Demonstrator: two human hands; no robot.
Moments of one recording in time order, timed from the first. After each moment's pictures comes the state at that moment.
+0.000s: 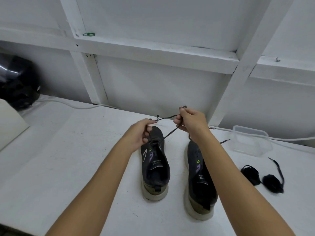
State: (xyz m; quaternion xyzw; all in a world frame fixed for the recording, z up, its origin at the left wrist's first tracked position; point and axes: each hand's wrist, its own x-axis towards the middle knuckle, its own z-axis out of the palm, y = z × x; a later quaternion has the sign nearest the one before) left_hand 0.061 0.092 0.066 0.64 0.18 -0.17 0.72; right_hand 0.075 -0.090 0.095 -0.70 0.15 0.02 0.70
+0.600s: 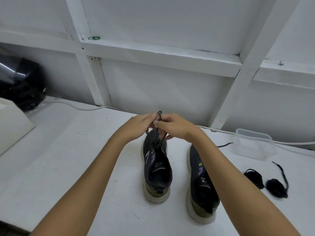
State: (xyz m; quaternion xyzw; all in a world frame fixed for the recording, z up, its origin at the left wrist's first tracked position) left_hand 0.057 0.119 0.100 0.88 -0.04 -0.09 0.46; right_hand 0.068 -0.058 0.117 -0.84 -0.13 0.23 0.47
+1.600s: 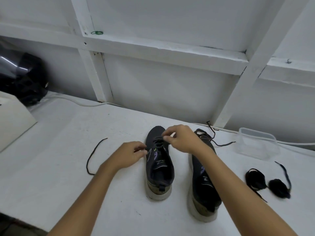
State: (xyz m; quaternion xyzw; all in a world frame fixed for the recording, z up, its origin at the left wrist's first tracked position) left_hand 0.011 0.158 0.005 0.91 -0.03 -0.13 0.38; right_hand 0.056 -0.078 0.065 -0.93 -0.15 0.11 0.32
